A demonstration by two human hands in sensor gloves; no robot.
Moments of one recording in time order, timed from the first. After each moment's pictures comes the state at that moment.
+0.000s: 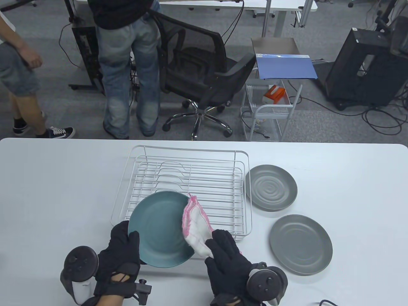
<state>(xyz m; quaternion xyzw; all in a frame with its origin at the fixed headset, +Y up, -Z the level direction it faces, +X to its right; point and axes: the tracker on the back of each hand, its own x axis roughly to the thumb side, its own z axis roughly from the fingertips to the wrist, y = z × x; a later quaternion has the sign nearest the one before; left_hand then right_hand) -0.264 -0.680 -0.247 0.09 -0.01 0.55 0.83 0.063 -0.703 -0.224 0.23 -0.21 0.83 0.46</state>
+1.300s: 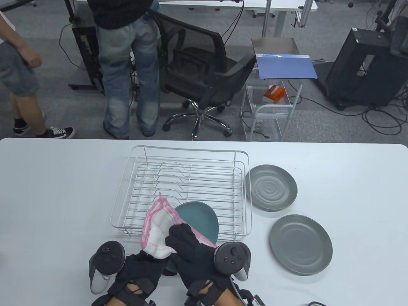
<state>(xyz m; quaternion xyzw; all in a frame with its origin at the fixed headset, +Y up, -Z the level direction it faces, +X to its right) -0.222 -0.701 -0.255 -0.07 -0.18 0.52 0.83 -0.002 -0.702 -0.262 0.32 -0.01 0.75 0.58</state>
